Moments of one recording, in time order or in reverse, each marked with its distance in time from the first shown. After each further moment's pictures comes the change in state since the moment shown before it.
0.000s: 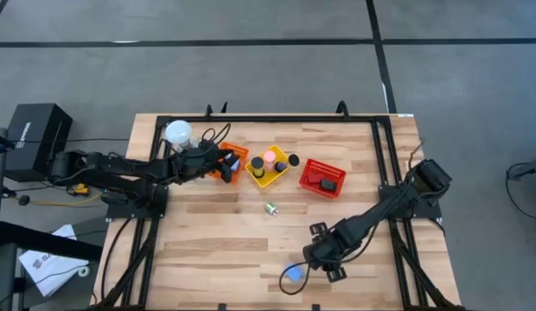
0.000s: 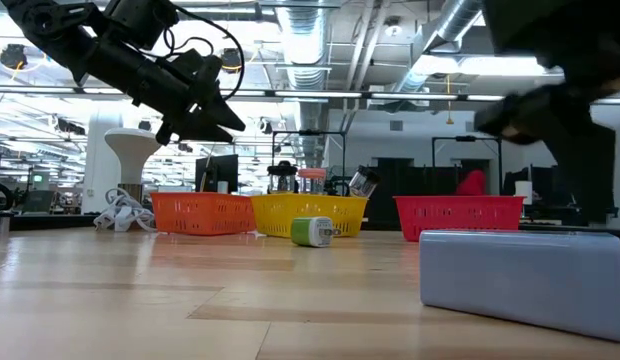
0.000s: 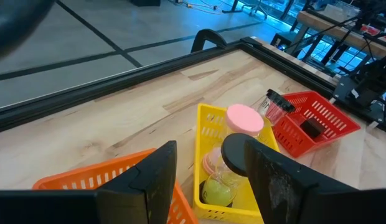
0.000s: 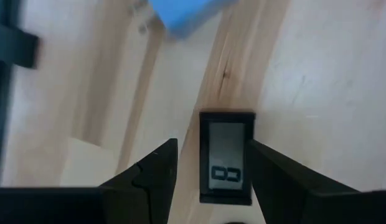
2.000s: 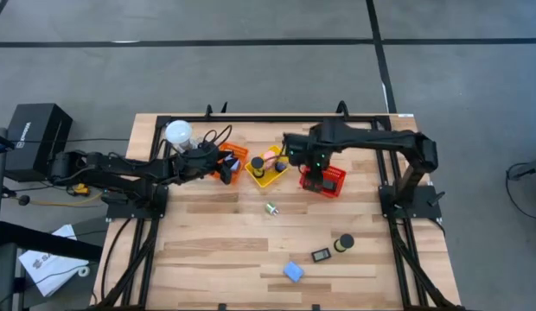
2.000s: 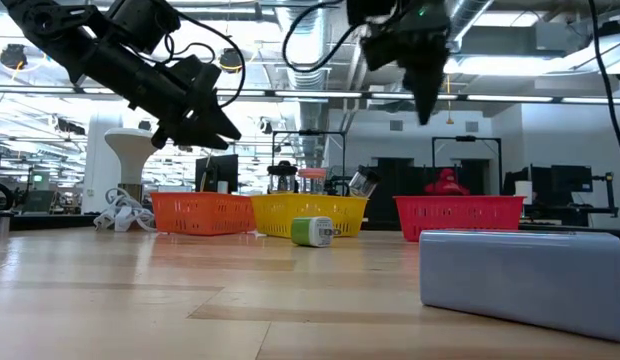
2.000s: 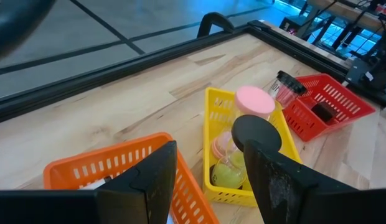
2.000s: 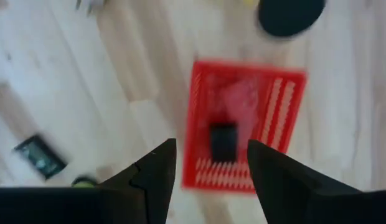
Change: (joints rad) left arm 0.000 0.000 0.000 -0.063 0.000 0.002; right arm -0.728 -0.013 0.520 -0.743 0.065 -0.172
